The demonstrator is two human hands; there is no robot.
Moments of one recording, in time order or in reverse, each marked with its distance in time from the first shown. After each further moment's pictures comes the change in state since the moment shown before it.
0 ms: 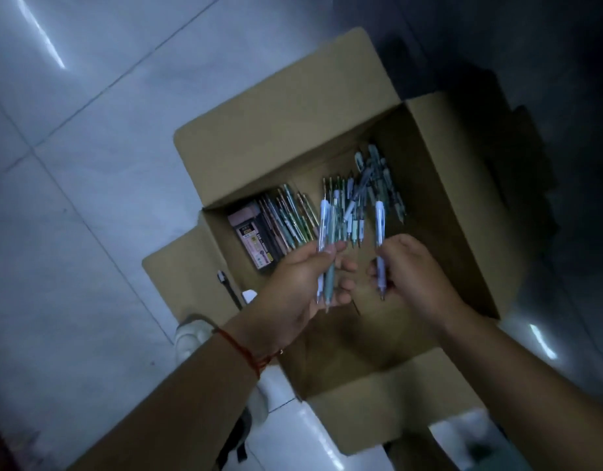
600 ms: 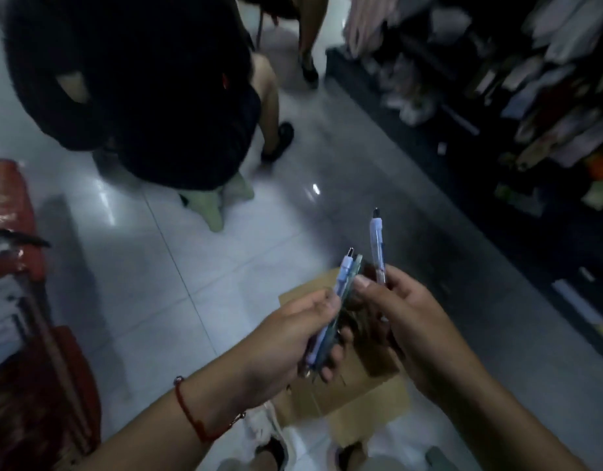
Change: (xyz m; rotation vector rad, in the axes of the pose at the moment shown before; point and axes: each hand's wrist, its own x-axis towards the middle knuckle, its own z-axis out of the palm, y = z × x) left_hand -0.641 0.235 0.101 0.293 -0.402 0.364; right_hand -0.638 -0.316 0.005 0.136 -0.217 -0.646
